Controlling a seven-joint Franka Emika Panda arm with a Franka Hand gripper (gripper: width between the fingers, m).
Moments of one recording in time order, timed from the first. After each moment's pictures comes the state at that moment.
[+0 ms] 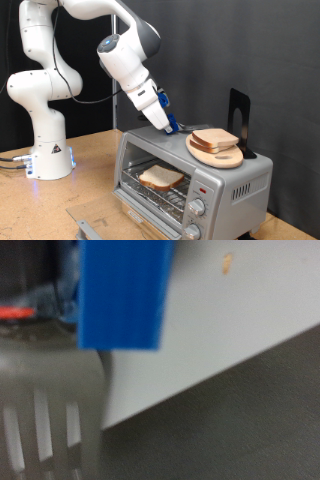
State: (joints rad) arm -0.02 -0.36 0.34 -2.62 1.07 2.36 -0.71
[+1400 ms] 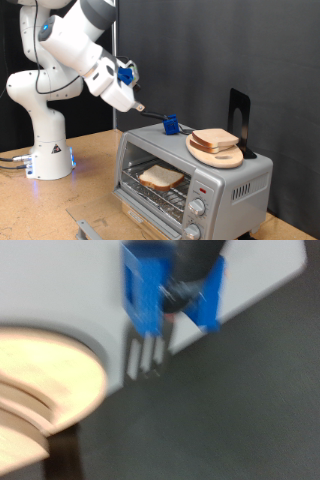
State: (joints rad) arm -0.13 -0.46 0.01 -2.58 1.01 2.01 -0.78
